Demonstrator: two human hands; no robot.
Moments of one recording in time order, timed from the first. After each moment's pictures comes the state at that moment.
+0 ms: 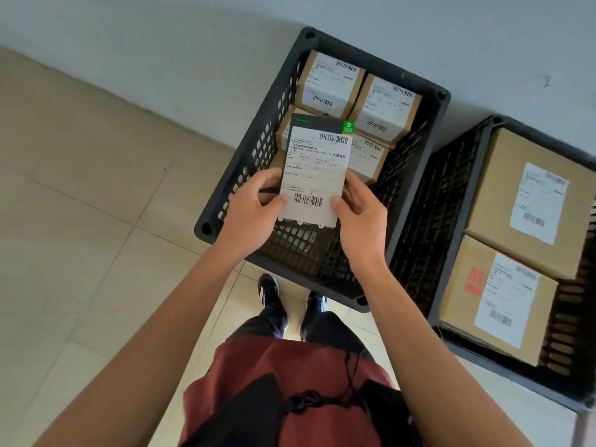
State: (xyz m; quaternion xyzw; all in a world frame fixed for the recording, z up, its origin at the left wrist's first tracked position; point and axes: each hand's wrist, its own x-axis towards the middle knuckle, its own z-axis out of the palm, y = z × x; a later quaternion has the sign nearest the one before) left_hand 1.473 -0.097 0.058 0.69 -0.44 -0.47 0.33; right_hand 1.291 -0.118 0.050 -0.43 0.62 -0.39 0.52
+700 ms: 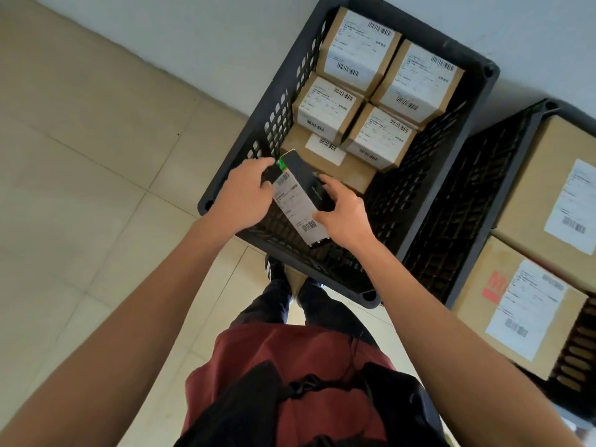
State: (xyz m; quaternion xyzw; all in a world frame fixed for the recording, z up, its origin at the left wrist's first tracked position) left_hand 1.498 -0.109 0.022 0.76 -0.51 -0.40 0.12; right_hand 1.295 -0.141 -0.015 -0.61 0.60 -0.08 0.51
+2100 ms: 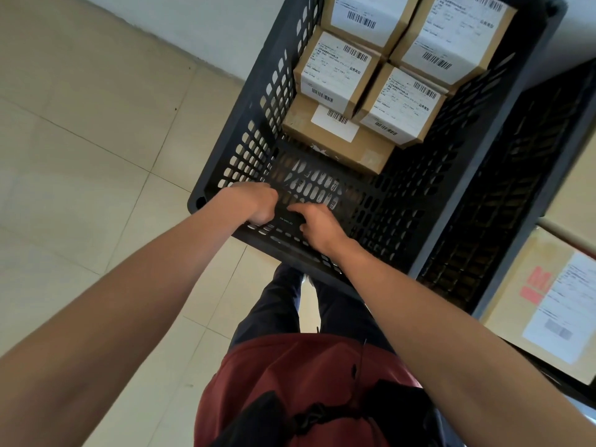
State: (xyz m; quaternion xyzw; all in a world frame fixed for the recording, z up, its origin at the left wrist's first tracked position) left_hand 1.502 -0.140 -0.068 0.56 -0.63 -0.41 -0.36; right_hand 1.328 -0.112 -0.147 -0.70 0.51 0.12 0.48
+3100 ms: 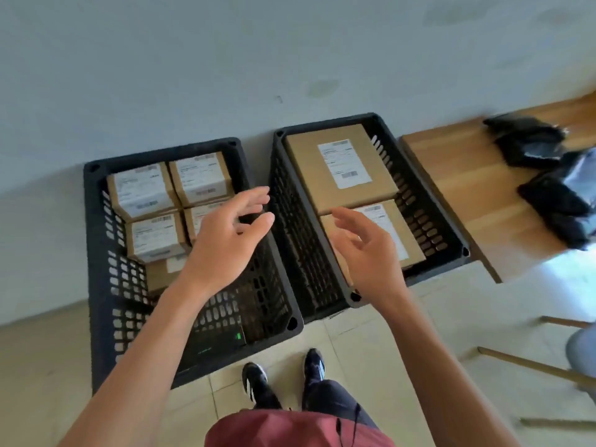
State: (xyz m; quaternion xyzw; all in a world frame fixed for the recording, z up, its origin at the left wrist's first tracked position) left_hand 1.346 -0.163 0.141 0.39 -0.73 -0.50 0.24; right_hand 1.154 -0.027 0.141 -0.35 0.77 -0.44 0.30
